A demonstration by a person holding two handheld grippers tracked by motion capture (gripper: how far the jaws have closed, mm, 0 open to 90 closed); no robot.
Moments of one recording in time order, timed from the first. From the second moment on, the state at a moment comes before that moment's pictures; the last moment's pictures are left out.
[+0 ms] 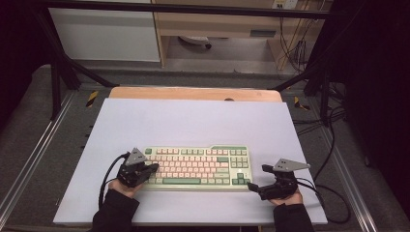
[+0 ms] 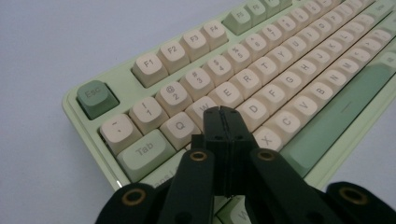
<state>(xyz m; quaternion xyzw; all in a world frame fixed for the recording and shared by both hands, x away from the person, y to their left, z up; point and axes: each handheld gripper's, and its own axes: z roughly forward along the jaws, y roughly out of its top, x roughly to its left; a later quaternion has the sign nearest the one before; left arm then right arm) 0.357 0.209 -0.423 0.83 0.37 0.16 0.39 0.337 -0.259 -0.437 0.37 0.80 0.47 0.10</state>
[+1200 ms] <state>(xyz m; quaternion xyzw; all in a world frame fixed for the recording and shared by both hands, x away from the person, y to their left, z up) 0.356 0.210 -0.419 0.82 0.37 0.15 0.42 0.344 -0.180 -0.413 0.30 0.83 0.47 0.06</state>
